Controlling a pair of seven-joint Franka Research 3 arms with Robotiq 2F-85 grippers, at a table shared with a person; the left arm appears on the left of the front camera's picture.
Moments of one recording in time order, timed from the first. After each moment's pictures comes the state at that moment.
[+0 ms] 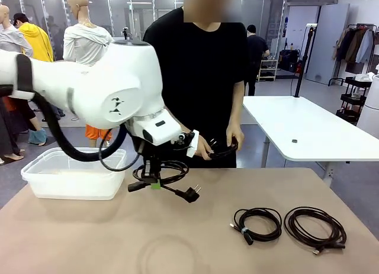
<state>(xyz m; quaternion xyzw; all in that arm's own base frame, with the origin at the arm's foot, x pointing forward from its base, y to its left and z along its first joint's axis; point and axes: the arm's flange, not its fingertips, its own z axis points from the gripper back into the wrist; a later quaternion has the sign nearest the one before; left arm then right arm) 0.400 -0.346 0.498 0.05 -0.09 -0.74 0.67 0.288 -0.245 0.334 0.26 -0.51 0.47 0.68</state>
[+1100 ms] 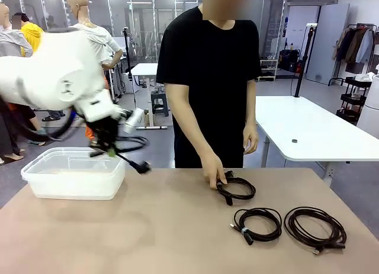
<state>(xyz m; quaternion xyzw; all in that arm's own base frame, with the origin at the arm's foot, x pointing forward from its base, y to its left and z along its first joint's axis) 0.512 -0.190 0.523 0.10 -0.14 -0.78 0.61 0.288 -0.245 0.334 0.26 -0.51 0.47 0.68</state>
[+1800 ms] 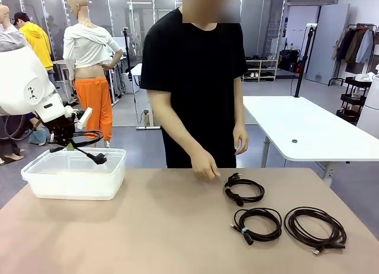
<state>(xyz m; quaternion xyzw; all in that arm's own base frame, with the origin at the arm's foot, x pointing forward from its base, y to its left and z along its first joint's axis) 0.602 -0.028 0.485 0.12 -0.14 -0.73 0.65 0.288 -0.246 0.334 0.26 -0.51 0.47 0.68</state>
